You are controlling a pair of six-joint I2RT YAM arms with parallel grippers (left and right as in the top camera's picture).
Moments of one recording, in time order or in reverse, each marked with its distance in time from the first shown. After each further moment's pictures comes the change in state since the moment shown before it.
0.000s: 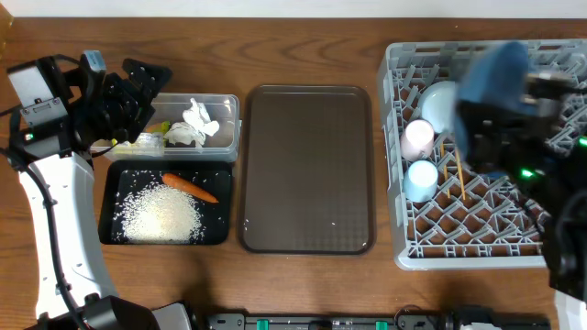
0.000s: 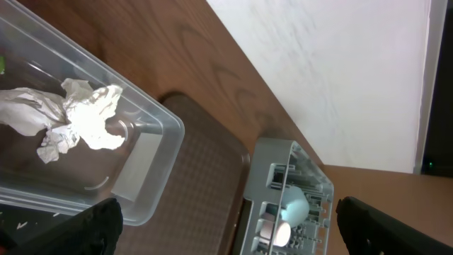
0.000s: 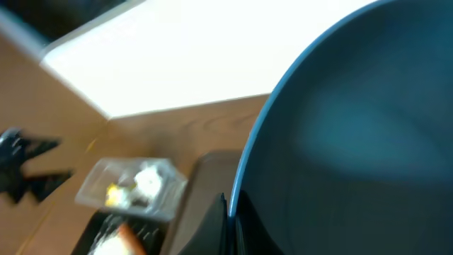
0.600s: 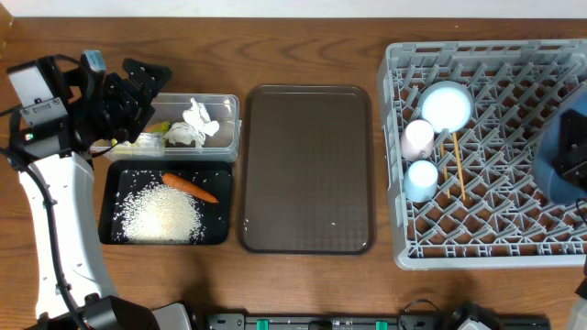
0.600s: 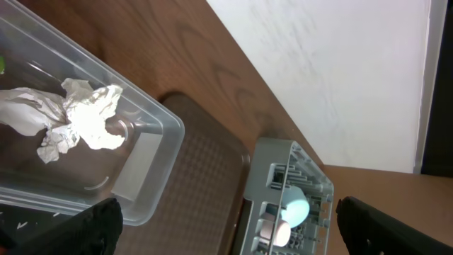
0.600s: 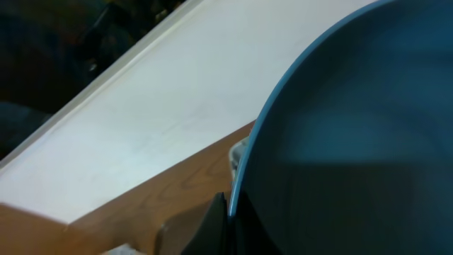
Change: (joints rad) left arm 0.000 0.000 0.000 0.000 0.000 0.000; right arm -0.499 -0.039 -0.026 0.004 -0.199 0.097
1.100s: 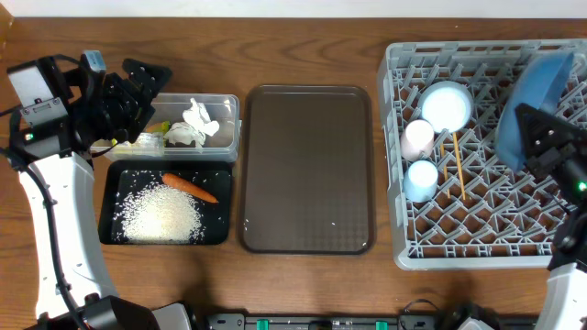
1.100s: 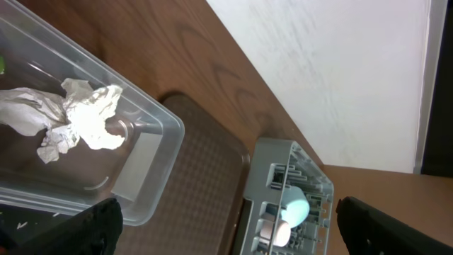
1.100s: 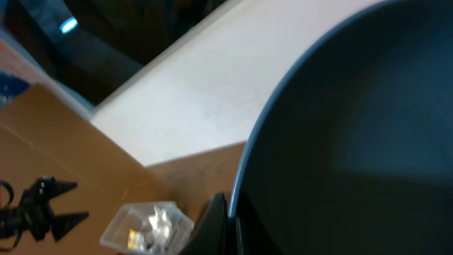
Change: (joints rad) left arm 0.000 0.000 0.000 0.000 0.000 0.000; right arm 0.005 0.063 -0.415 0.679 -0.391 0.106
